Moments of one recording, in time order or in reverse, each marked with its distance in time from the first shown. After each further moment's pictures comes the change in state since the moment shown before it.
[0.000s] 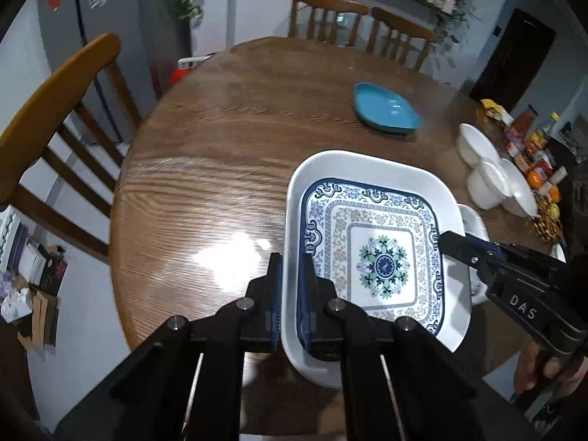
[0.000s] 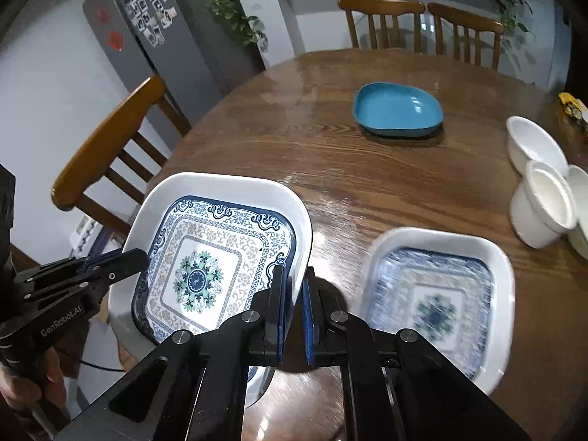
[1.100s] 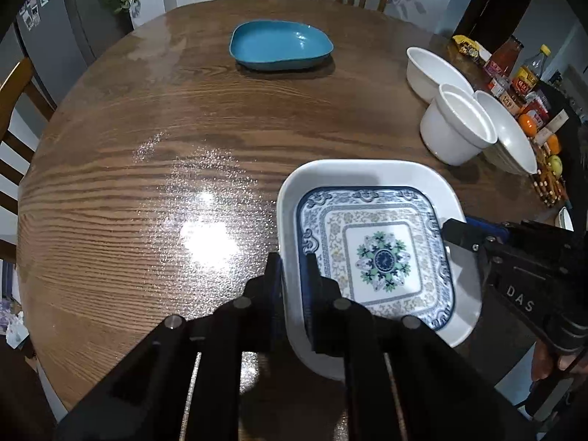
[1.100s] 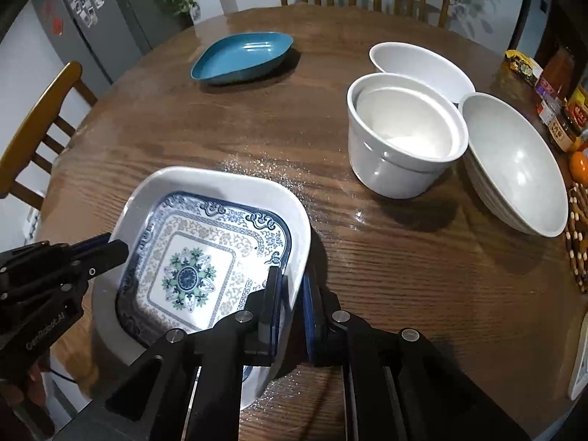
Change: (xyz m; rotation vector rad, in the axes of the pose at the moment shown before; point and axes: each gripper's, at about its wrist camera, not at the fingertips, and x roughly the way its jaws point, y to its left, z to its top) left arm 0.103 -0.141 0.003 0.117 0.135 -0.027; right arm 0.008 -0.136 -0.013 0.020 0.152 -0.195
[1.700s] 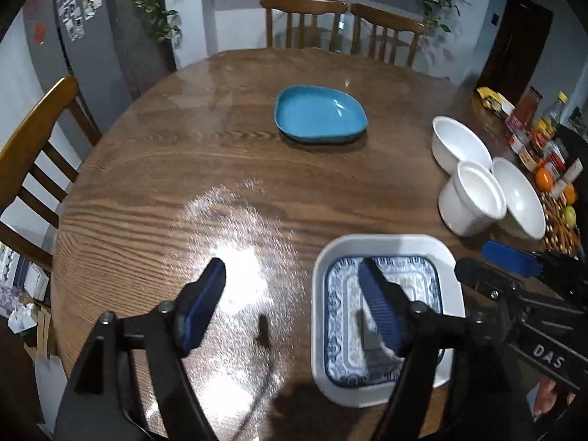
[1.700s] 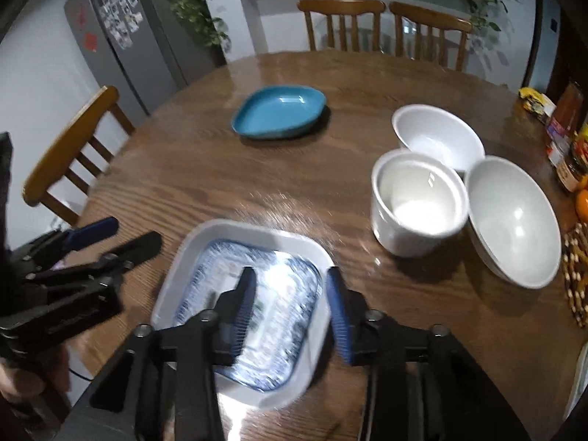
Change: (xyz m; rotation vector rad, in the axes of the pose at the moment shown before) left arm -0.038 0.015 0.028 -0.091 -0.182 0.120; right arm -0.045 0.010 0.029 -0.044 -0.165 0.118
